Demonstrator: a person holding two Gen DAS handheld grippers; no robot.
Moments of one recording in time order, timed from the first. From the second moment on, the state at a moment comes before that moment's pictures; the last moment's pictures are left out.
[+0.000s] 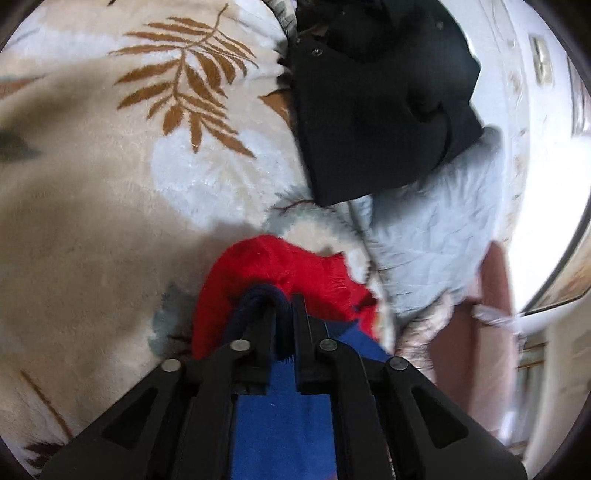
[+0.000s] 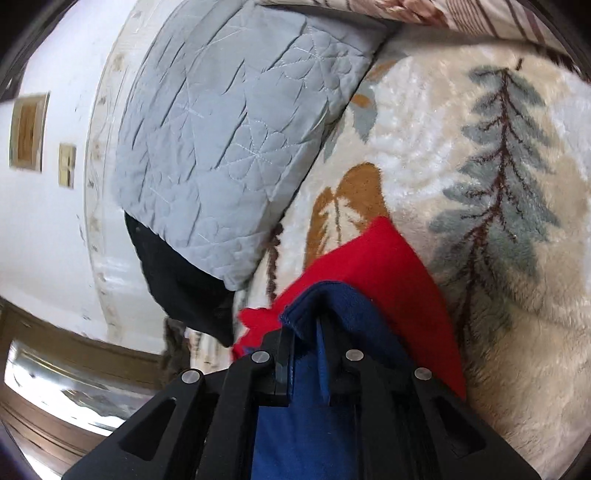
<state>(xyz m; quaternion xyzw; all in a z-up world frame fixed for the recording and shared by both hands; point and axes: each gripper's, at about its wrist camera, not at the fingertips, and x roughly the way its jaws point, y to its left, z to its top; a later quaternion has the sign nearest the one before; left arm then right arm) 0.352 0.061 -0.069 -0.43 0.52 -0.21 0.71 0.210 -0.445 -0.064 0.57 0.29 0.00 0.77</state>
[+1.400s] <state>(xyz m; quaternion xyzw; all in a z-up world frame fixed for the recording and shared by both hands) 0.313 0.000 -0.047 -0.19 0.53 -0.15 0.81 0.191 -0.423 -0.059 0.35 0.36 -0.09 0.86</state>
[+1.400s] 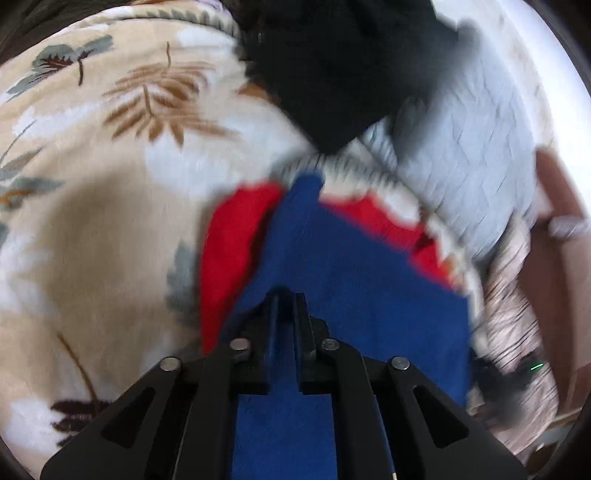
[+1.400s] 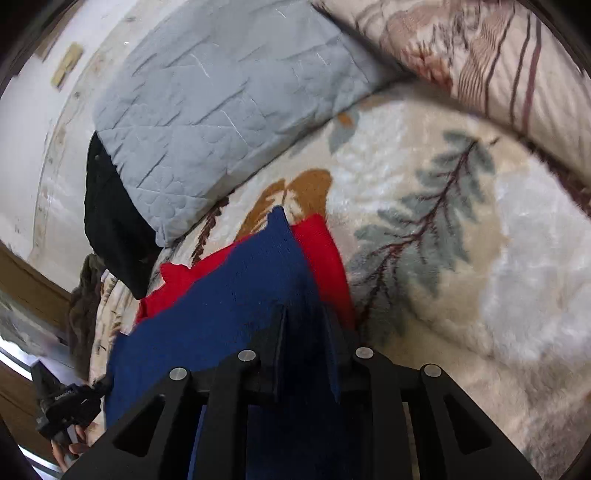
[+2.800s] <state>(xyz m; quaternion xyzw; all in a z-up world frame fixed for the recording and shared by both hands) 0.238 0.024 -0.037 -0.17 0.49 -0.11 0.85 0.125 -0.387 -0.027 0.33 0.29 -0.14 0.89</state>
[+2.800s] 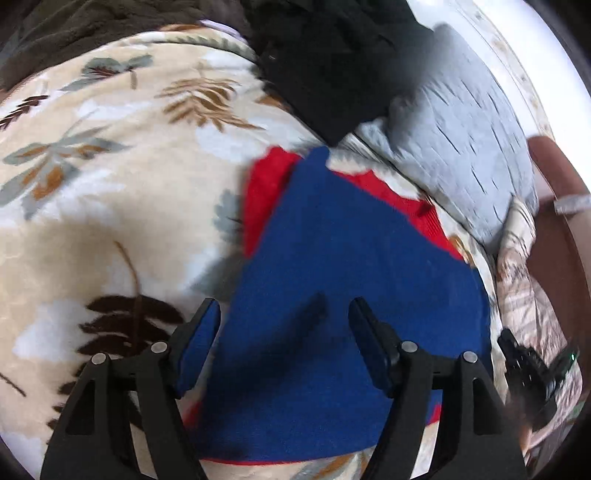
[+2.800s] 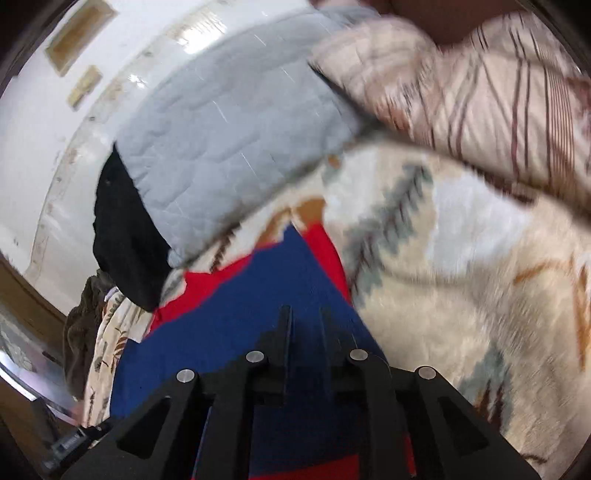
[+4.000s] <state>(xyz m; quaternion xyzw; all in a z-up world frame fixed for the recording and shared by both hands) 0.255 0.098 -0.063 -0.35 0.51 -0.11 0.78 0.152 -0.168 -0.012 0.03 0.38 0.08 0.92</state>
